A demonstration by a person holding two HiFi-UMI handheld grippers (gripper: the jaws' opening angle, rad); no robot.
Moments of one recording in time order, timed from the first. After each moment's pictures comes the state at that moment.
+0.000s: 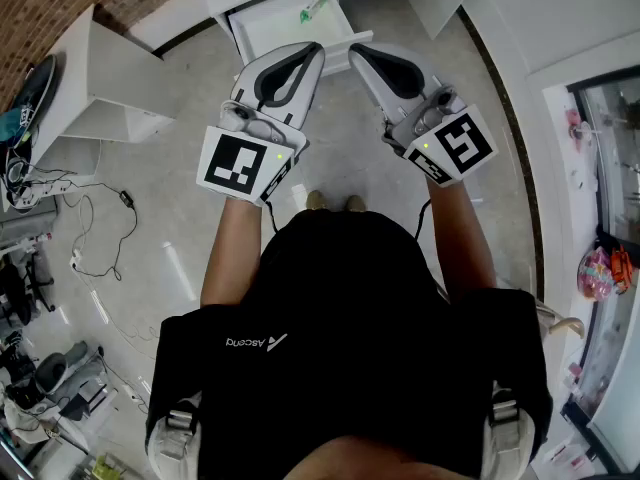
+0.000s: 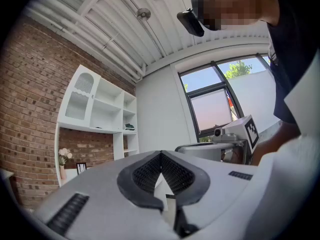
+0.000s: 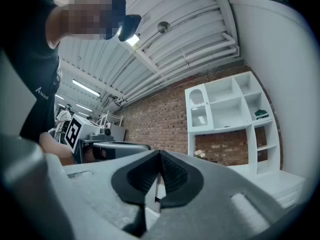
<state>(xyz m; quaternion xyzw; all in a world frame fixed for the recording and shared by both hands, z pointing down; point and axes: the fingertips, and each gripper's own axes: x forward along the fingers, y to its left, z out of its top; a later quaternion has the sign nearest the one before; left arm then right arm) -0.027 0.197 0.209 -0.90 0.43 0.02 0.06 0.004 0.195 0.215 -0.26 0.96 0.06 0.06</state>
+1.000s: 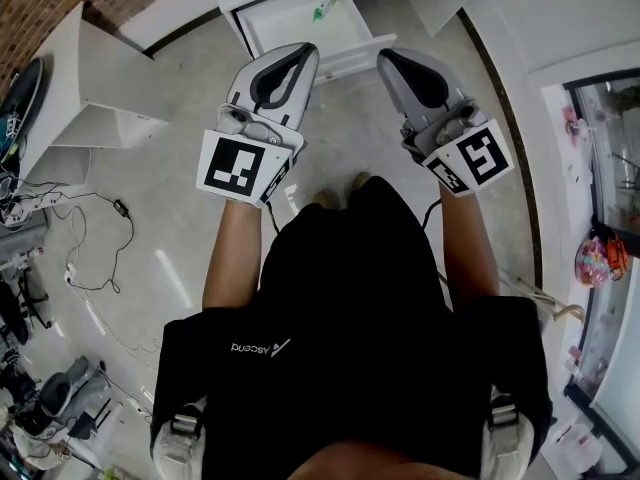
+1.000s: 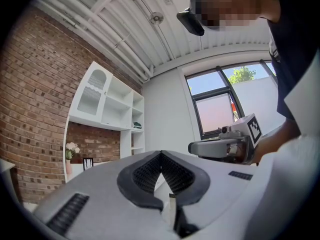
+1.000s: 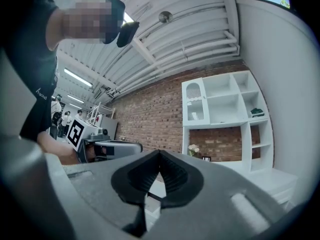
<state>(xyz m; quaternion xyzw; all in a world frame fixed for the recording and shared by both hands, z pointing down) -0.142 0.168 0.236 -0.90 0.43 0.05 0.04 -0.068 0.169 0.239 -0.31 0.95 0.05 0.03</state>
